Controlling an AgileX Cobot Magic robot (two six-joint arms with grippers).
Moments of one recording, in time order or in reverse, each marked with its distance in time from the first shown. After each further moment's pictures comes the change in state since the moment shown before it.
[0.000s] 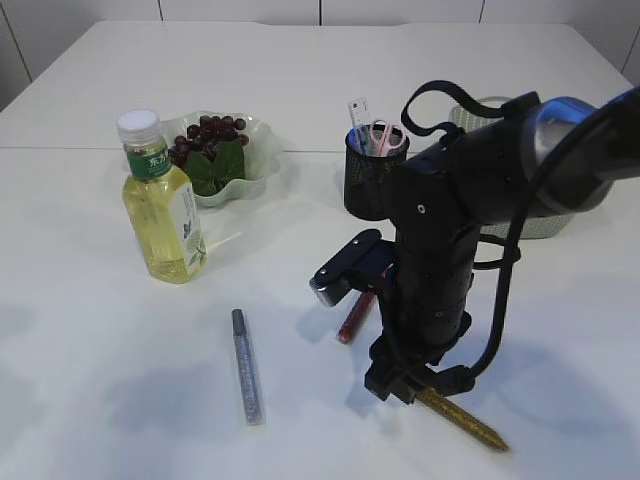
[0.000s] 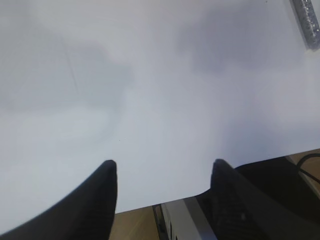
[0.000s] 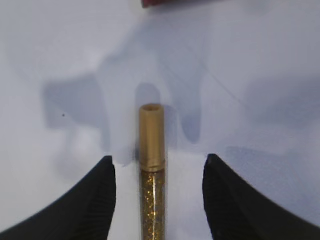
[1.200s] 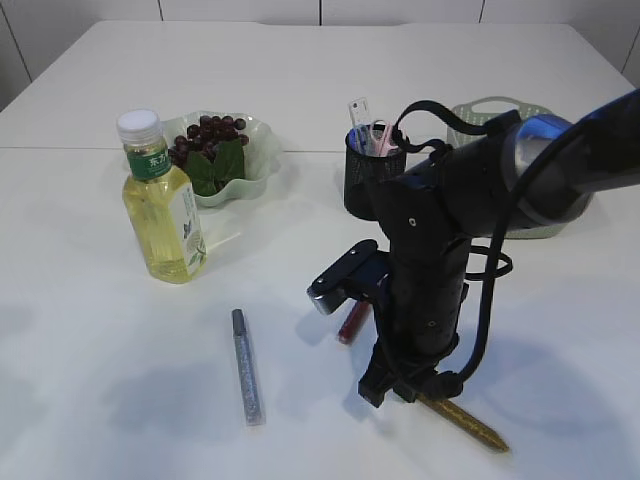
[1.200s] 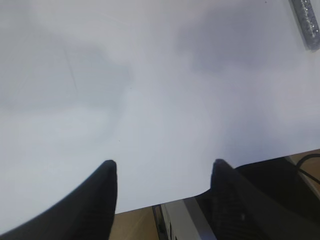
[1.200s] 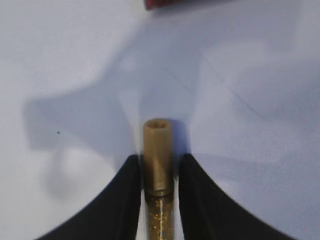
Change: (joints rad) left arm 0.000 0.000 0.000 -0.001 0.000 0.000; right arm 0.000 0.045 -0.002 0.005 -0.029 0.016
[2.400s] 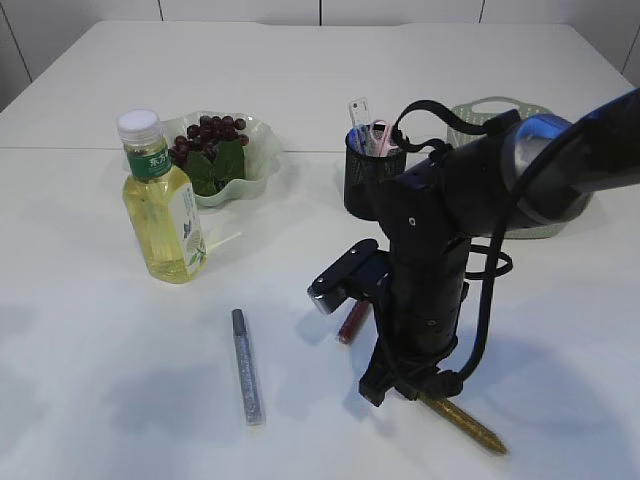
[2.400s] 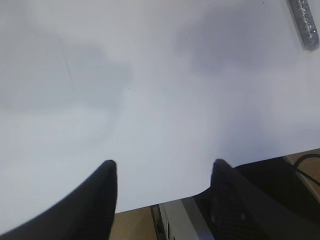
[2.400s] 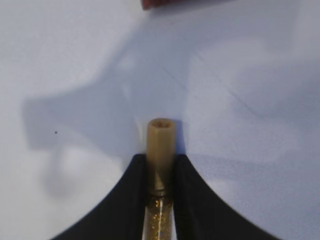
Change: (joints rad) left arm 0.000 0.000 0.000 -0.008 0.000 0.000; right arm 0.000 0.002 -0.002 -0.002 0.004 0.004
